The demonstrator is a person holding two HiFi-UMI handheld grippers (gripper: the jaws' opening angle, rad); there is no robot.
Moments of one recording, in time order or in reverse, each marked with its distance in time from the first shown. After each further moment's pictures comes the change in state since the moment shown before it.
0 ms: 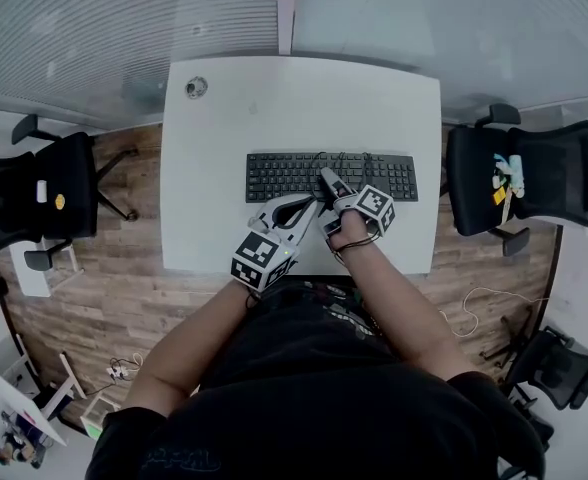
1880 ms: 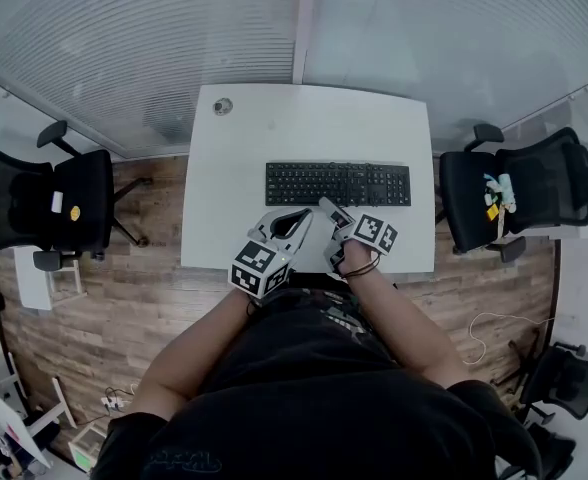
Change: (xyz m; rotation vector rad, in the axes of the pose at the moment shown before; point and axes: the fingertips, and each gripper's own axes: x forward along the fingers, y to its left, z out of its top) left arm -0.086 -0.034 0.005 0.072 -0.110 0.033; right arm -0.065 0.038 -0.068 -0.448 0.034 0.064
